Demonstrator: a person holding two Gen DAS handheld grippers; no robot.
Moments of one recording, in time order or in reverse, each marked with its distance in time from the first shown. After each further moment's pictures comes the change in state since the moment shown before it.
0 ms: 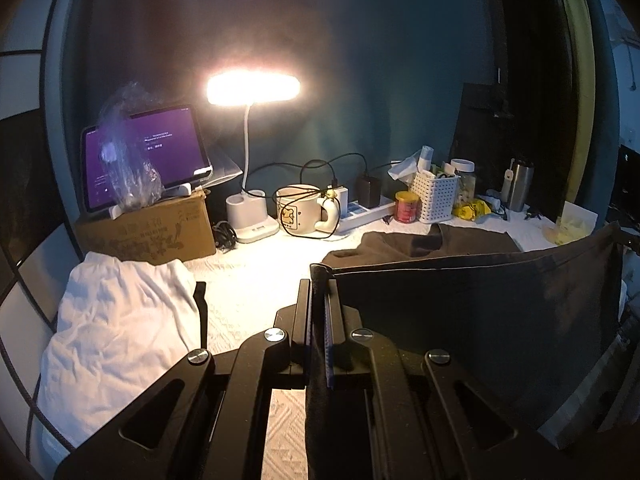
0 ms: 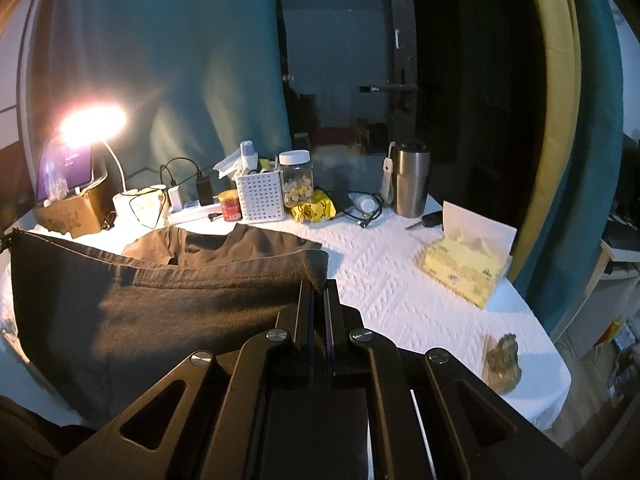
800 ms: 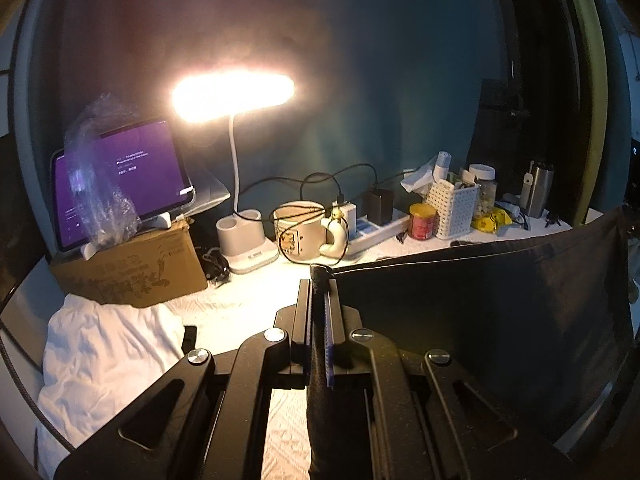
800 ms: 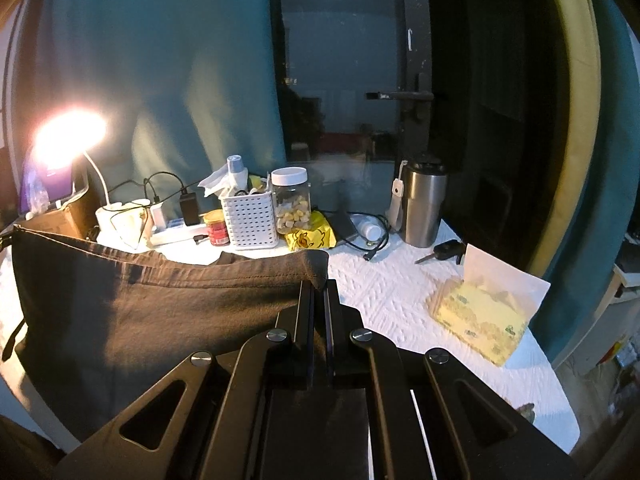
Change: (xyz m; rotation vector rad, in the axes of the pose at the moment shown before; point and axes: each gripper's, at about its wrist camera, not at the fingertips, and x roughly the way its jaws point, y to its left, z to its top) left arm 0.069 -0.002 0.042 0.035 -0.003 0.016; right arm 0.070 -0.008 0.043 -0.013 -0.013 -0.005
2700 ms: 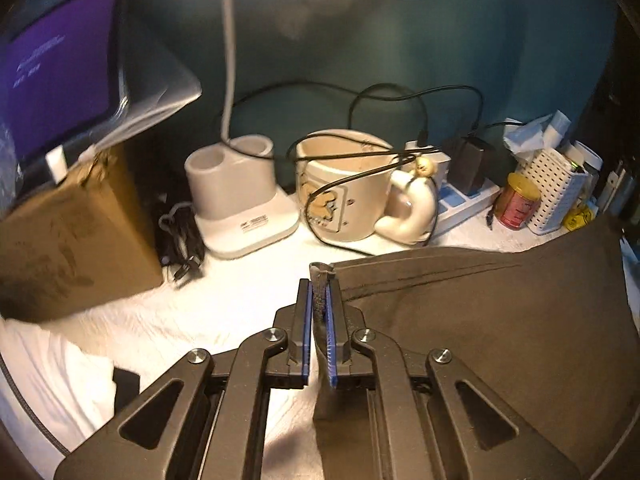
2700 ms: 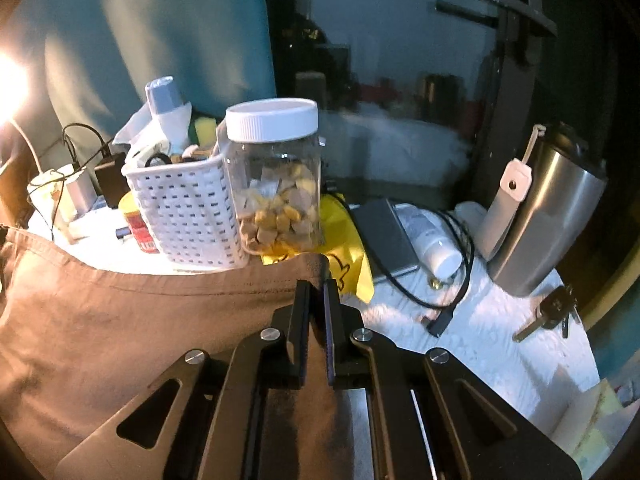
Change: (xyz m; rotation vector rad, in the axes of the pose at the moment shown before) left arm 0.207 0.051 0.008 -0.127 0.280 0.031; right arm 0.265 0.009 0.041 -0.100 0.199 0.026
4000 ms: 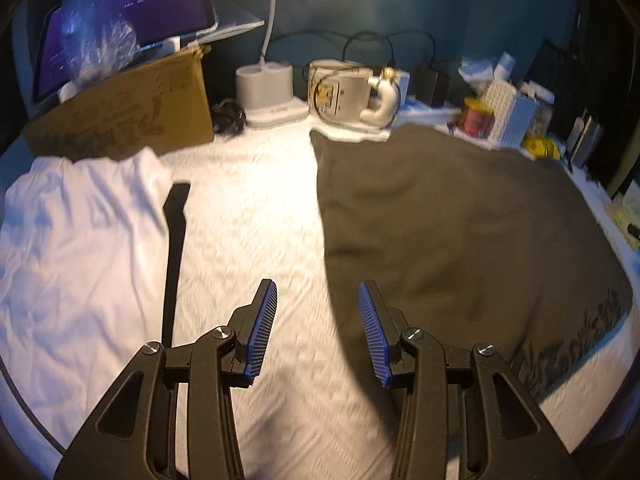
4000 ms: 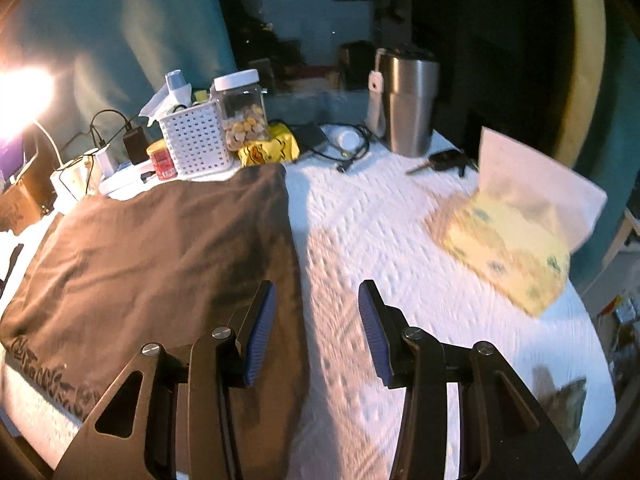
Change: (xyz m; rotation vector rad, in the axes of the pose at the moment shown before) left arm -0.110 -0.003 -0.127 -0.003 0.102 0.006; right arm -0.157 -0.039 -0.143 0.190 0.052 -0.051
